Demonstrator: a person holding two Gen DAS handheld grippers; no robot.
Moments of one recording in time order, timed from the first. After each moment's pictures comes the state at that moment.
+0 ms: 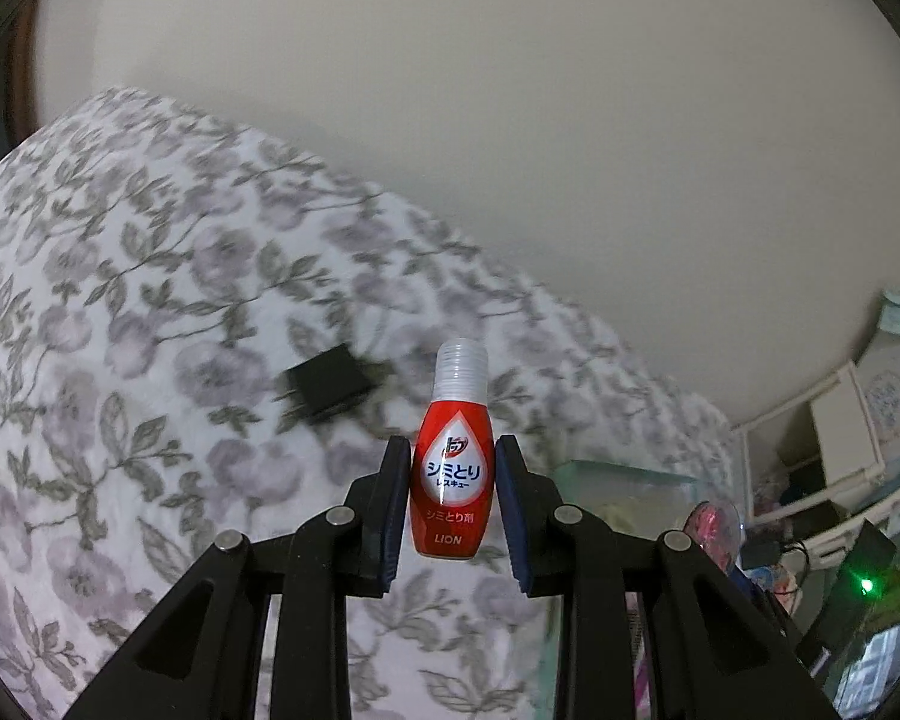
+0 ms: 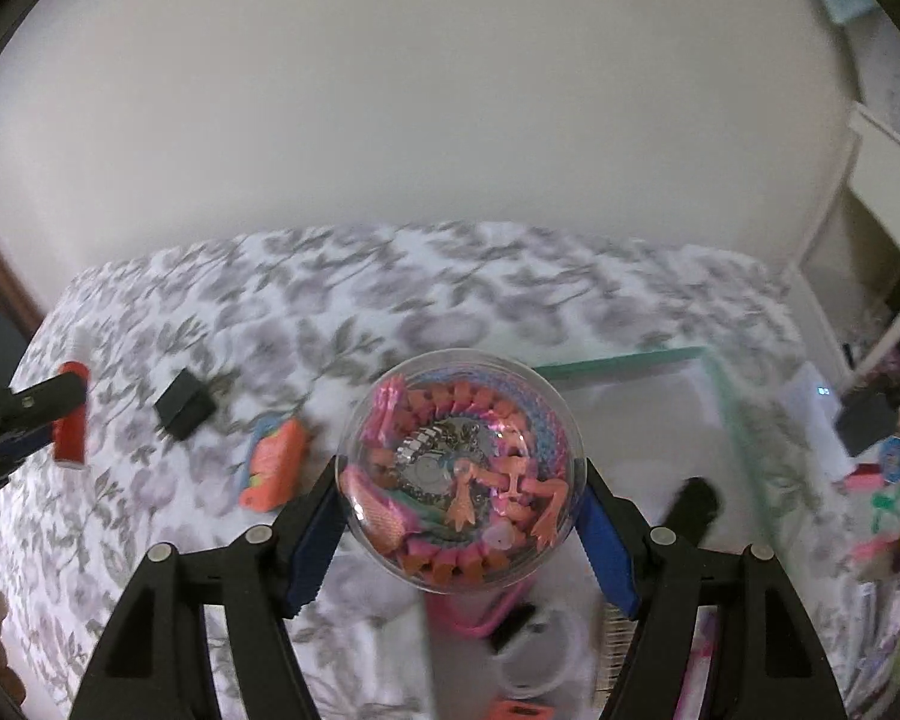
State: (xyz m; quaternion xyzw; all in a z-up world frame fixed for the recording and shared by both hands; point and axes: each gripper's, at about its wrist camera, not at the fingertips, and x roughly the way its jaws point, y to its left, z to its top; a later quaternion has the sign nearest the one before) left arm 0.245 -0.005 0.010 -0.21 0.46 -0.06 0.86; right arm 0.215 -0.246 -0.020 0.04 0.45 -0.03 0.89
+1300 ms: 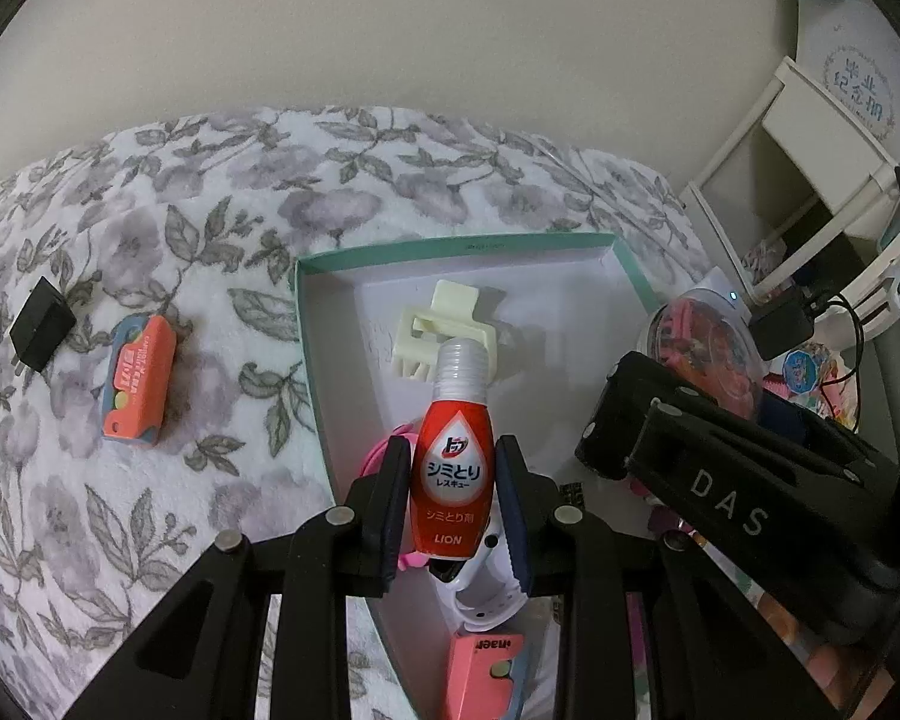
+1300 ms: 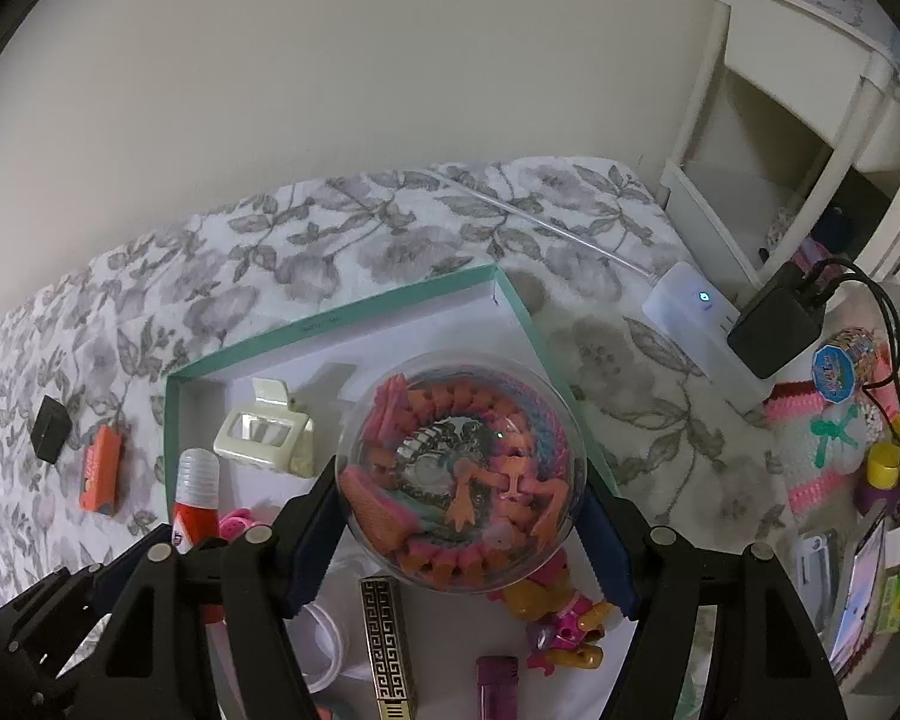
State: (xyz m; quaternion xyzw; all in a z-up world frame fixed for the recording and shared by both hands) left arm 0.218 -0.219 -0.069 -0.02 0.54 -0.17 0.83; right arm 0.204 -0.359 -0.065 0.08 0.49 -0.13 0.86
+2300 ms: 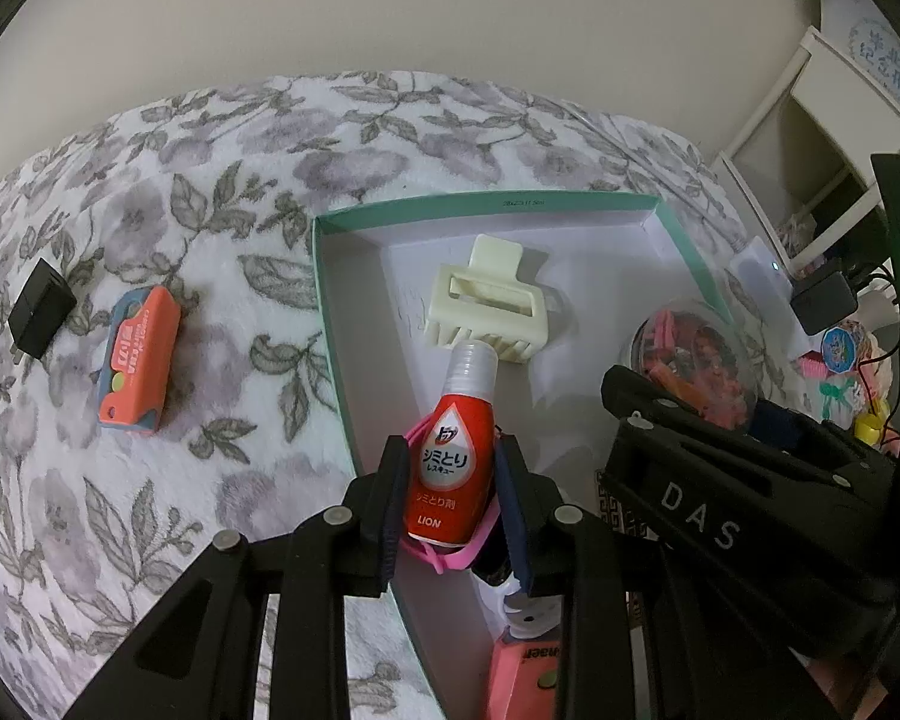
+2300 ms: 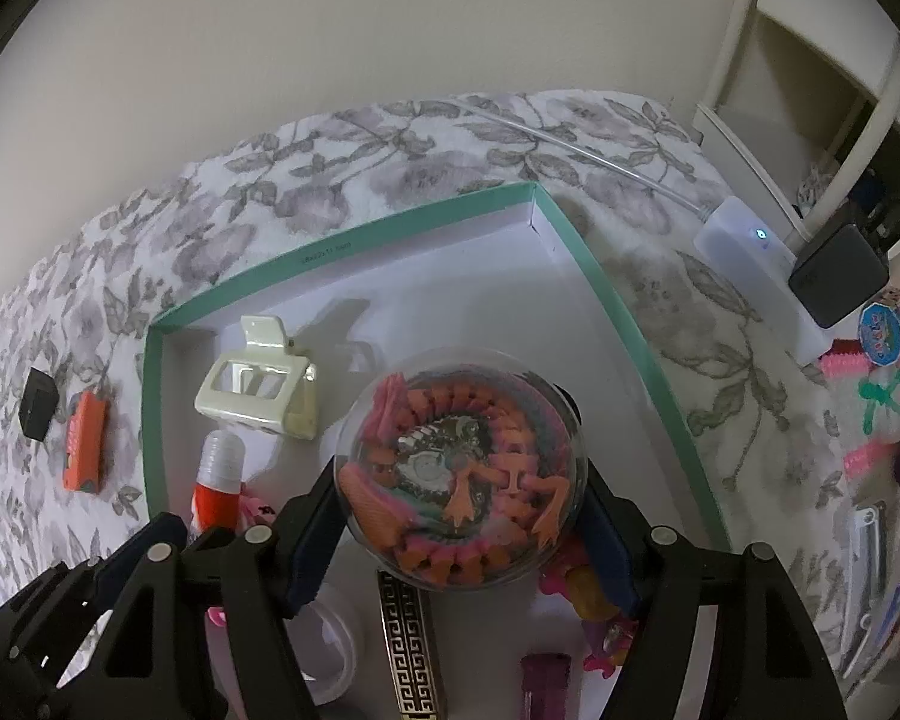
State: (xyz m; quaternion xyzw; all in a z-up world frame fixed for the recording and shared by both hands) left arm 0.222 -0.217 -0.096 0.01 0.55 -0.15 0.82; right arm 0.213 -0.353 -0.106 0.10 0.53 -0.11 0.83
